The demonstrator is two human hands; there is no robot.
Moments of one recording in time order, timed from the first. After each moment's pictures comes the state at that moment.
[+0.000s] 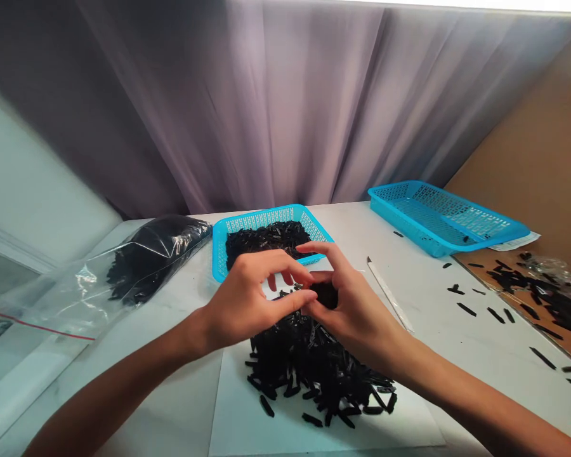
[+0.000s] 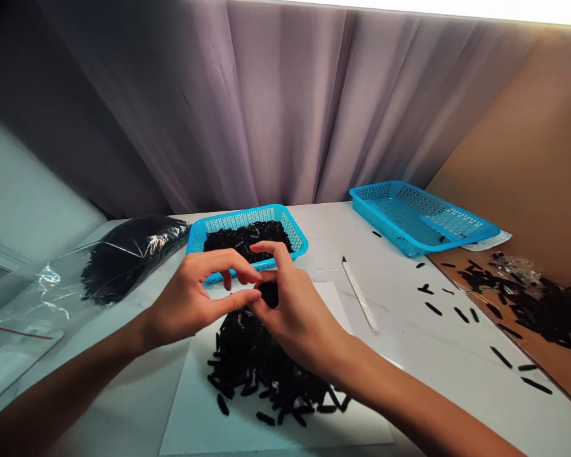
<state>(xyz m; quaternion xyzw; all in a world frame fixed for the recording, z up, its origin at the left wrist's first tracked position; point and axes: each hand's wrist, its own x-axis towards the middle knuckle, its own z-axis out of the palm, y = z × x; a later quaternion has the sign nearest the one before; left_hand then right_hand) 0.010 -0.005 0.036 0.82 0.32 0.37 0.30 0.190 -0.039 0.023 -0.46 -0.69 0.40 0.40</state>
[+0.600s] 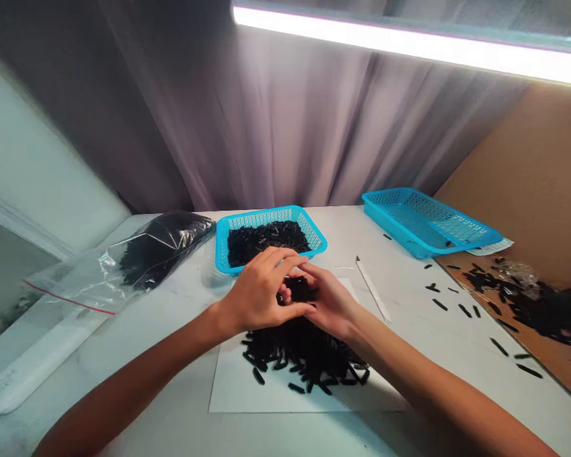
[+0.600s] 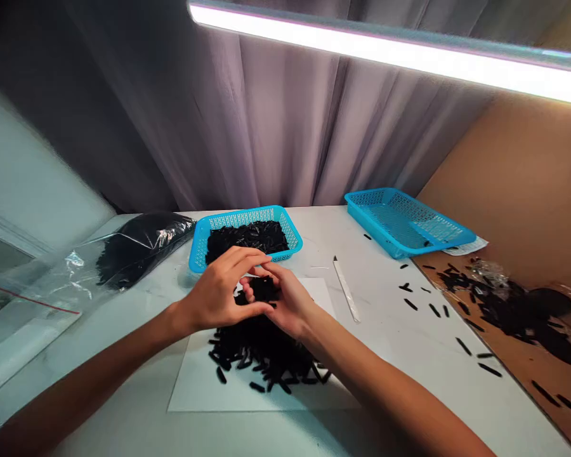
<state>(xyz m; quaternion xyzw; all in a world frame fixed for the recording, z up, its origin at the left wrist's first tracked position) 0.018 -0.010 -0.003 0.88 0.30 0.34 0.14 0.183 -0.022 -0.014 -0.33 -0.14 0.83 0.43</state>
